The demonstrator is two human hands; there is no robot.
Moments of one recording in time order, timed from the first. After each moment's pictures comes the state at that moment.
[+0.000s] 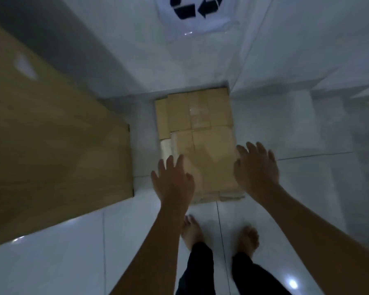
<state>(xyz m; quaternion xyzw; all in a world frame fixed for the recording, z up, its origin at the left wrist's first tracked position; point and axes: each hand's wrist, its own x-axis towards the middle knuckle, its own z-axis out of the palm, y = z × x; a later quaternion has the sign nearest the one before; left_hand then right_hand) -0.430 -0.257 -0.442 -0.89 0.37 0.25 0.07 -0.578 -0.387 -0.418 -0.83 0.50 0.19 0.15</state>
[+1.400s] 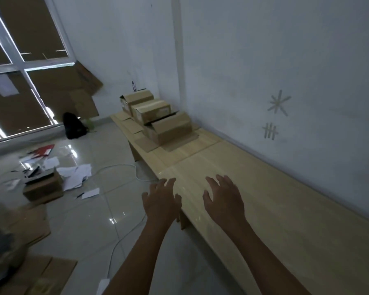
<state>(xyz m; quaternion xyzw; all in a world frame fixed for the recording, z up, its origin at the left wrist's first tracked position) 0.116 0.534 0.090 -0.99 -0.08 -0.10 -0.10 0.113 0.352 0.102 -0.97 -0.06 -0.09 0.22</state>
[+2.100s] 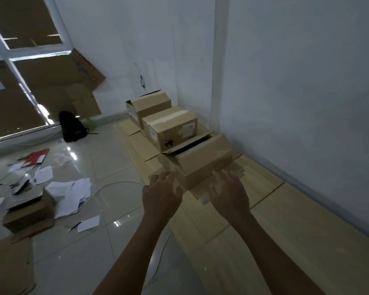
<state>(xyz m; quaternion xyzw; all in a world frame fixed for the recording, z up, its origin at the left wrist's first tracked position) 0.596 0.772 0.077 -0.98 -0.05 -0.13 -0.11 0.618 0.578 0.069 -0.97 -0.05 -0.05 0.24</state>
